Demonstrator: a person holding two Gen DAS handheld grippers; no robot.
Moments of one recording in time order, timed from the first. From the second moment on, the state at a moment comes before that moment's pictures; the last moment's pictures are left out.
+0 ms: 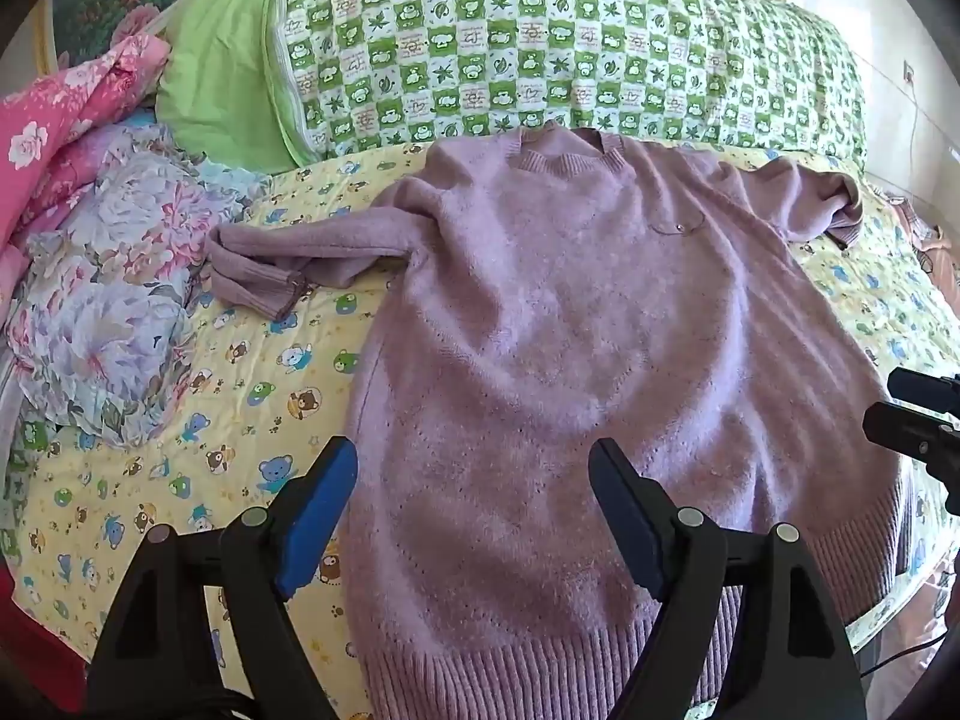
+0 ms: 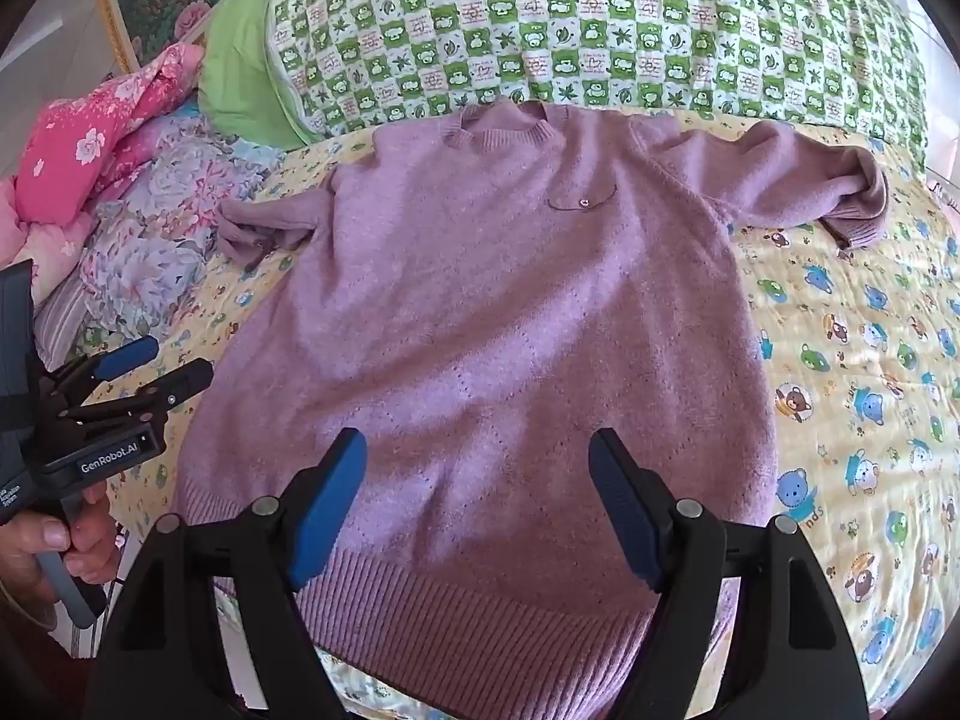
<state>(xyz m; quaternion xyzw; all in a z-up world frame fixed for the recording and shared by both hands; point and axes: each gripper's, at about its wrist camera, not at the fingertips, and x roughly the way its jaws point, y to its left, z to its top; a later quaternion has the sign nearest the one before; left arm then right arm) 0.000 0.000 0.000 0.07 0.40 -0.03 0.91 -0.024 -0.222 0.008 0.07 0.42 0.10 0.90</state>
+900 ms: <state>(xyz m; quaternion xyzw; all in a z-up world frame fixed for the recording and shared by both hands) 0.014 -0.007 -0.009 0.06 0.41 -0.04 0.91 -0.009 -0.219 0.002 0.09 0.44 0.10 0.89</state>
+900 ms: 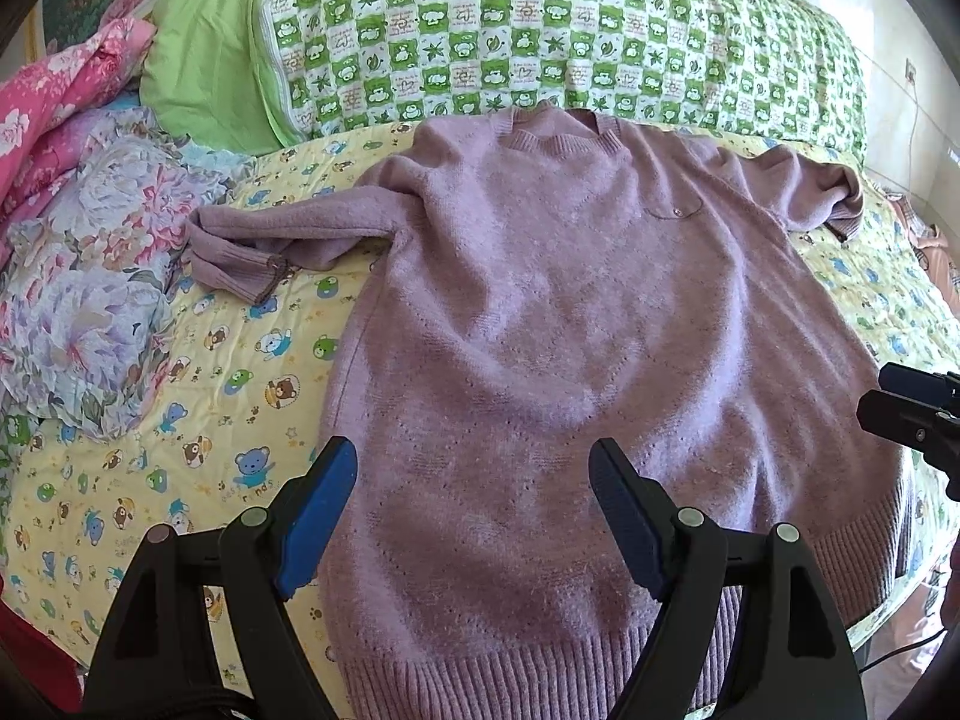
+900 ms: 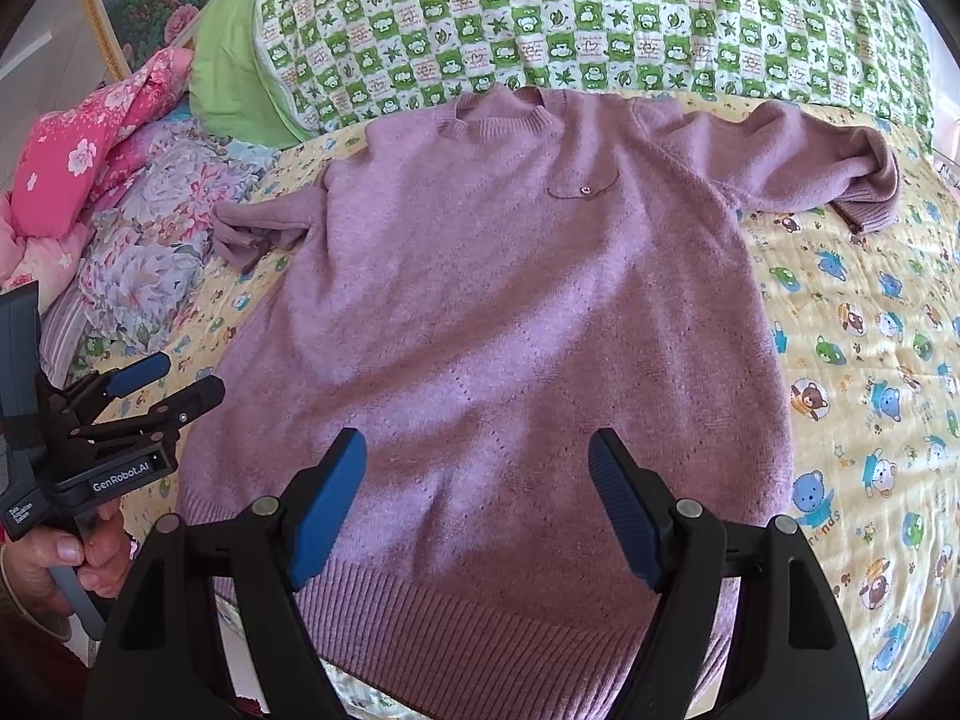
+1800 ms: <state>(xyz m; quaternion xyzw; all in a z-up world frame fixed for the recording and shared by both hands) 0.048 -0.037 -0.028 0.05 0.45 -0.06 0.89 0.016 -0.265 -0.014 0.13 0.46 0.08 0.88</state>
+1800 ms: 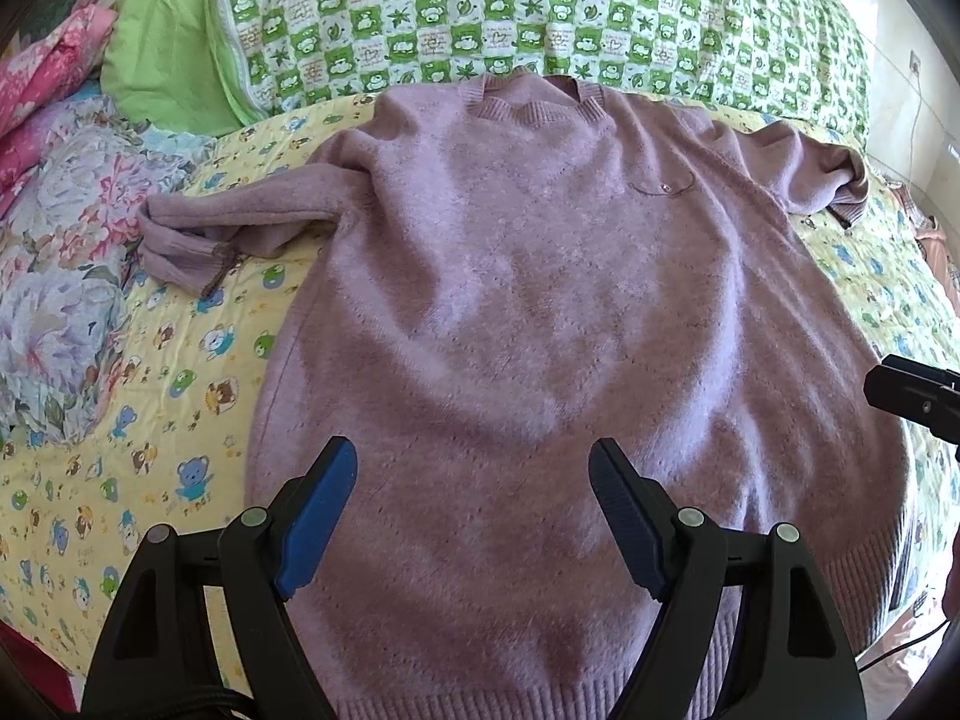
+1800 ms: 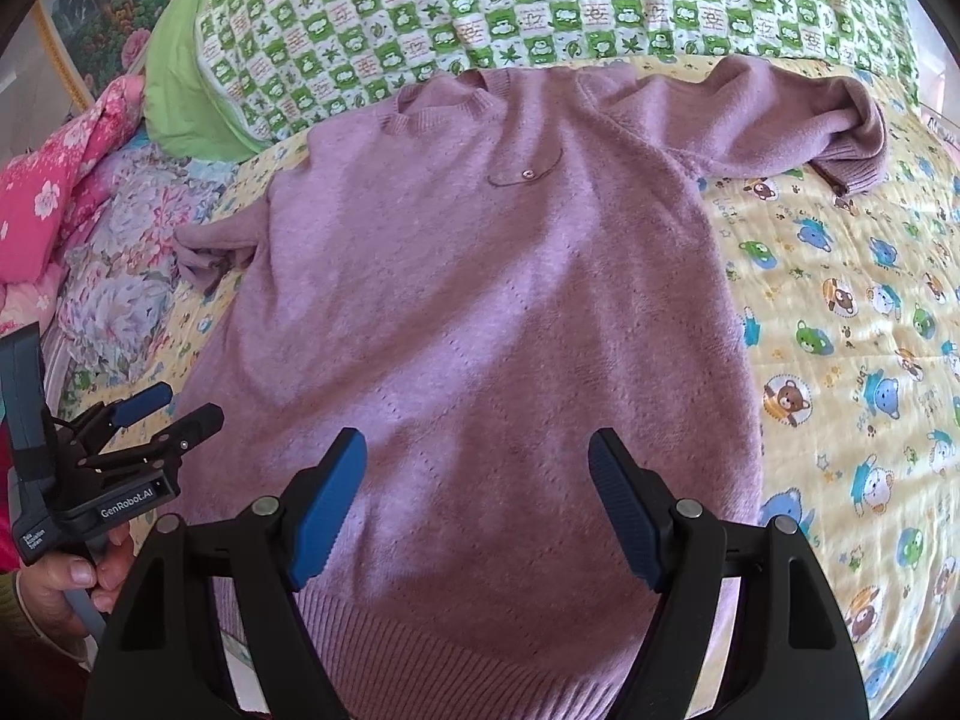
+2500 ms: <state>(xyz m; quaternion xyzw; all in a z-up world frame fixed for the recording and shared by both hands) 0.225 -0.081 -0.026 0.05 0.45 -0.04 0.89 0.178 -0.559 -0.003 0.18 0.39 -0.21 0.88</state>
